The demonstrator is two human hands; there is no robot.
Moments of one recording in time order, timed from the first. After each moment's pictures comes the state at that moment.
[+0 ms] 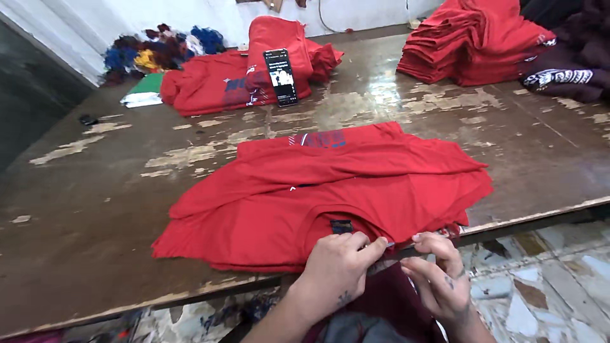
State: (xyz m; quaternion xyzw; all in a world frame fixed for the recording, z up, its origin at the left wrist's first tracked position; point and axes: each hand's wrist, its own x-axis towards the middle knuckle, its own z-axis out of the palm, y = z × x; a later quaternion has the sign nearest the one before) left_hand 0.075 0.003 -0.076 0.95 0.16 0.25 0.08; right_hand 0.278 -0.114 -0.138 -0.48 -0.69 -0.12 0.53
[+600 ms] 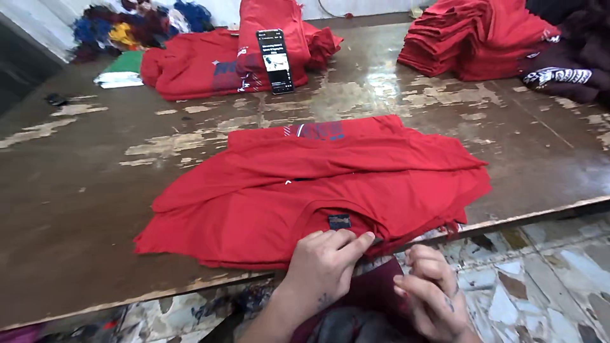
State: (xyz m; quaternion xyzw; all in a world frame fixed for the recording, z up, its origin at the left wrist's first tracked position) left_hand 0.056 0.008 -0.084 0.92 0.21 0.32 0.11; right_hand 0.252 -0.121 -0.132 -0.46 -0.70 -0.06 0.54
